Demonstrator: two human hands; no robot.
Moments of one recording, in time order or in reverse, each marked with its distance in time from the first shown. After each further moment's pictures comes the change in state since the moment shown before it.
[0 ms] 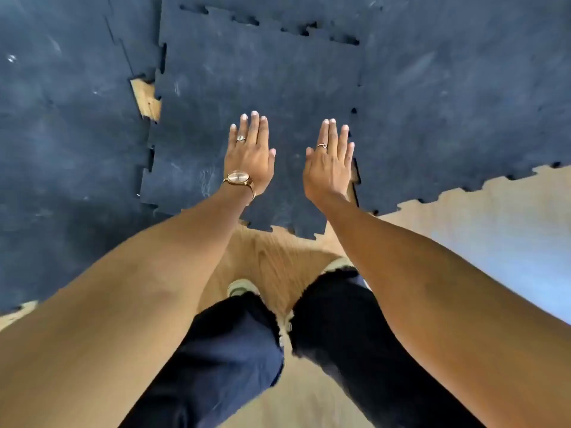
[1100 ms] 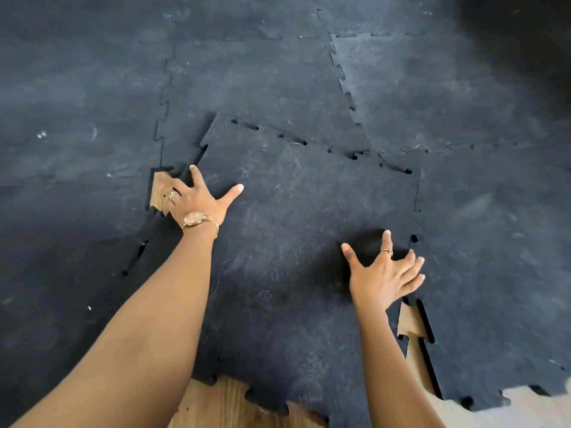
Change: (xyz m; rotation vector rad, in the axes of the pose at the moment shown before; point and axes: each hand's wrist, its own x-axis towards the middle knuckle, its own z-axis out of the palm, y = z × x) left_hand 0.155 -0.182 0.076 -0.236 0.392 -0.725; right_hand 0.116 0.020 0.128 0.311 0.412 0.357
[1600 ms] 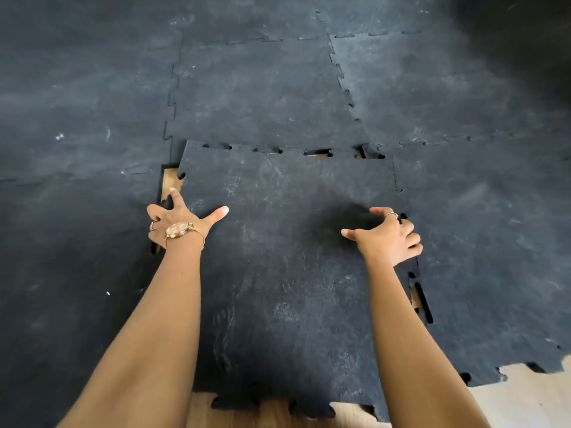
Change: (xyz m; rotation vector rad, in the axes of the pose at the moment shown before) left_hand -0.049 -0.042 -0.039 -0.005 -0.193 -0.209; right_hand 0.028 -0.031 -0.030 -0.050 -0.123 0.037
